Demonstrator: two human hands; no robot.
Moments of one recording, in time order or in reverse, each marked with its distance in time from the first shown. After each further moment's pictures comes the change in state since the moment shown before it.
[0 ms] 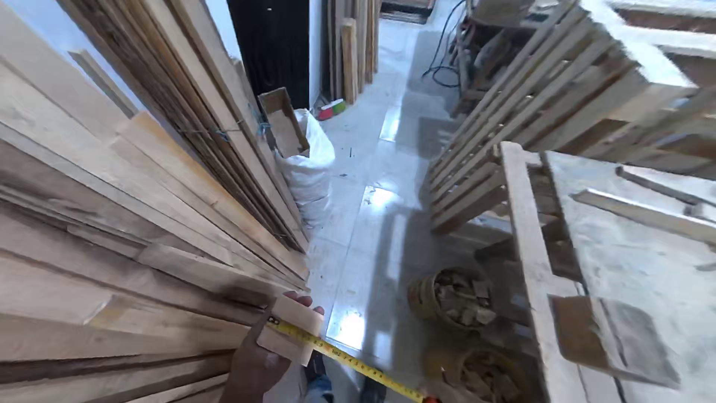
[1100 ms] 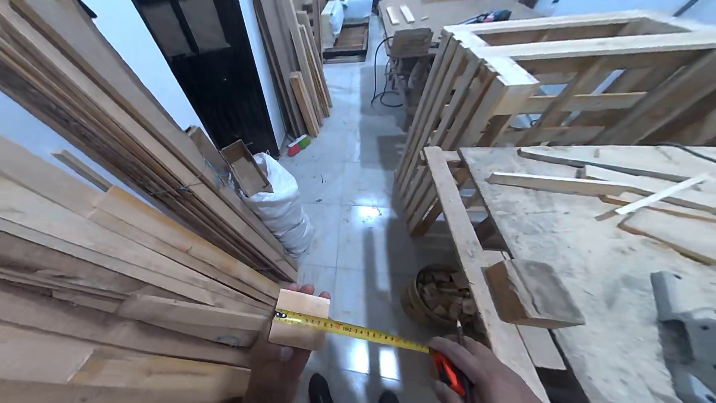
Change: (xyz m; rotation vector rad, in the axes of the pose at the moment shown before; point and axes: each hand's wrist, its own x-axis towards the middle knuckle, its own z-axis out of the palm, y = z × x) left_hand 0.056 -0.082 0.075 0.065 -0.320 0.140; right_hand -0.067 0.069 -0.036 -0.212 0.441 -0.005
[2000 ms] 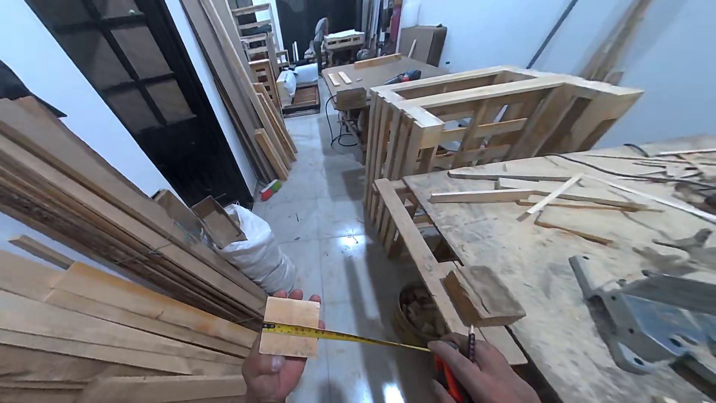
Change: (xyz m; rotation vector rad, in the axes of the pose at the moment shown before) left_hand 0.069 -0.021 0.032 -0.073 -0.215 -0.076; right_hand -0.030 0.008 -0.016 -0.190 0.593 -0.181
